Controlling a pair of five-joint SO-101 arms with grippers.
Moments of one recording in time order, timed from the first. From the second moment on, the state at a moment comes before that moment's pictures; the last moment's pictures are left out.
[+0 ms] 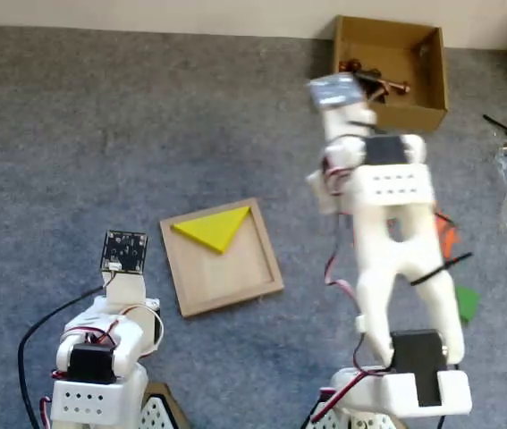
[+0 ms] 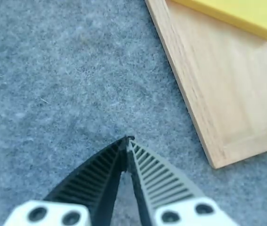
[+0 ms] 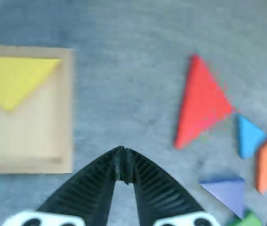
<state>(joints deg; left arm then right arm) -2.4 -103.6 96.0 76.0 5.5 -7.4 -6.8 3.7 81.7 15.3</state>
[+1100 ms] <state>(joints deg) -2.4 -103.6 96.0 76.0 5.5 3.7 16.4 -5.1 79.4 34.8</state>
